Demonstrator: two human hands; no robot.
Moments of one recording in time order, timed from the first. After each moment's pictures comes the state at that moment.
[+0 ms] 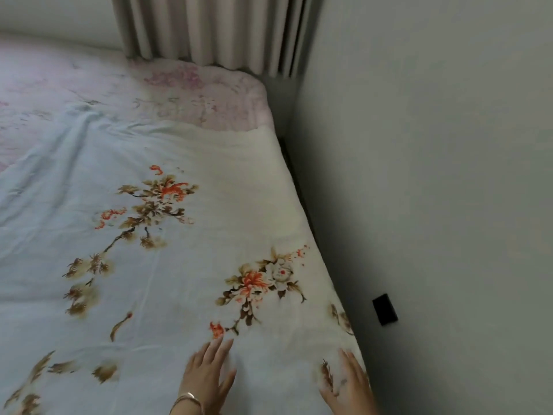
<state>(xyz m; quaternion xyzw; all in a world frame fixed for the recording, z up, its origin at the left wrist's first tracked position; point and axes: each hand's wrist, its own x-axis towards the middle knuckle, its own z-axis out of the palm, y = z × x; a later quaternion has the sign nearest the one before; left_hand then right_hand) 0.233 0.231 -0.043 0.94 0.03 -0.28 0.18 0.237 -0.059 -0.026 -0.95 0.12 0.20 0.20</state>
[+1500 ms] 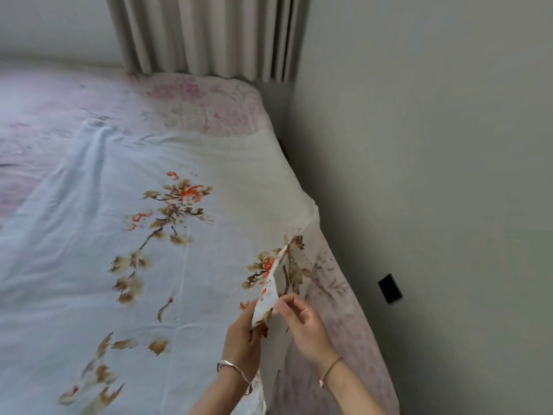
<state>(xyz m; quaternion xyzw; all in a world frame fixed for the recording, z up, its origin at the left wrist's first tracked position) 0.199 0.220 0.064 0.79 0.10 0.00 0.61 0.217 0.100 0.108 -0.71 0.04 0.18 0.68</state>
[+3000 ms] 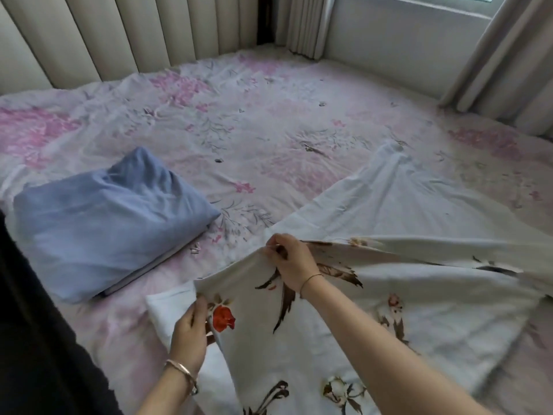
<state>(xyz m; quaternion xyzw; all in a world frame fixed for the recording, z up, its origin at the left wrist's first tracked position) 0.093 0.655 0.018 0.43 0.56 0.32 0.63 0.293 0.650 0.068 -0.75 -0.51 0.25 0.34</state>
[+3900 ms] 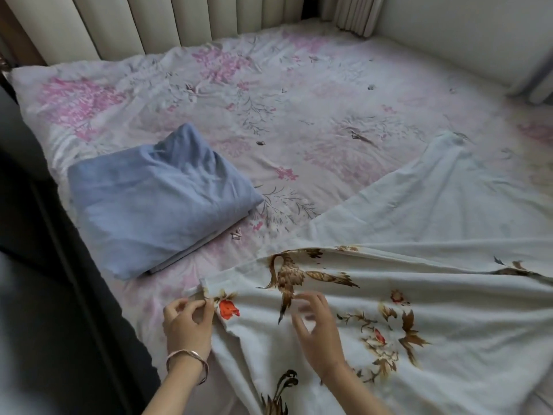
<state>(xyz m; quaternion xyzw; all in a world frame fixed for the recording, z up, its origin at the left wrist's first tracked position) 0.025 0.696 -0.031 0.54 0.71 0.24 0.37 0.217 0.598 -0.044 -0.75 -0.43 0.28 0.42</state>
